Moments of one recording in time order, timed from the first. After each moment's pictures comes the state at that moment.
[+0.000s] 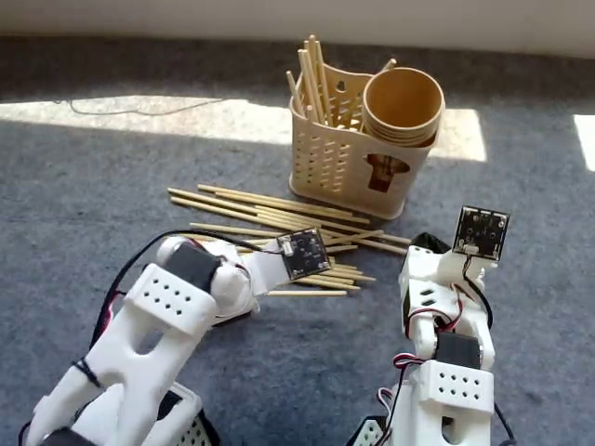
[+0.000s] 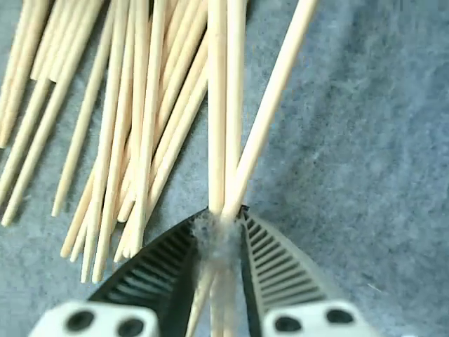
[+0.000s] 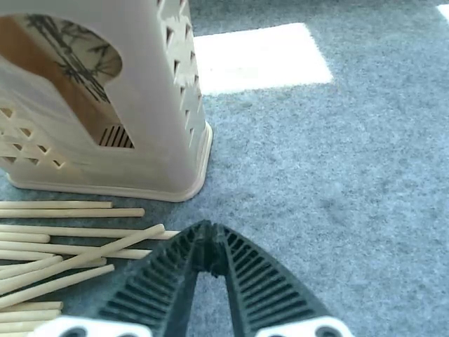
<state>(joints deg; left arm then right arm) 20.7 -37.3 47.1 76.7 -38.3 5.4 -71.8 83.3 28.1 0.7</state>
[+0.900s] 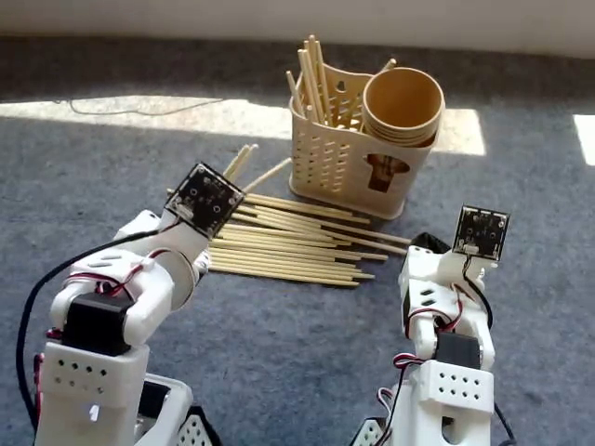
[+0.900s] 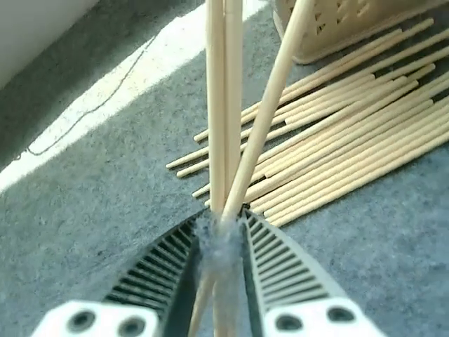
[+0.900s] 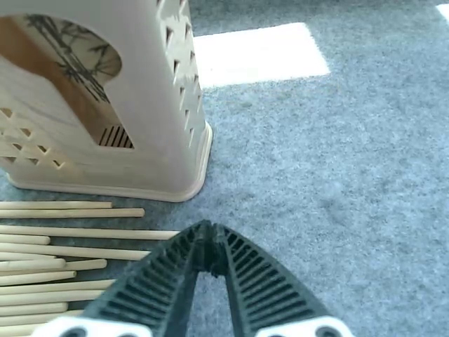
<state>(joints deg) 5.2 -61.6 41.5 75.5 -20.6 5.4 -71.8 83.3 28.1 0.7</state>
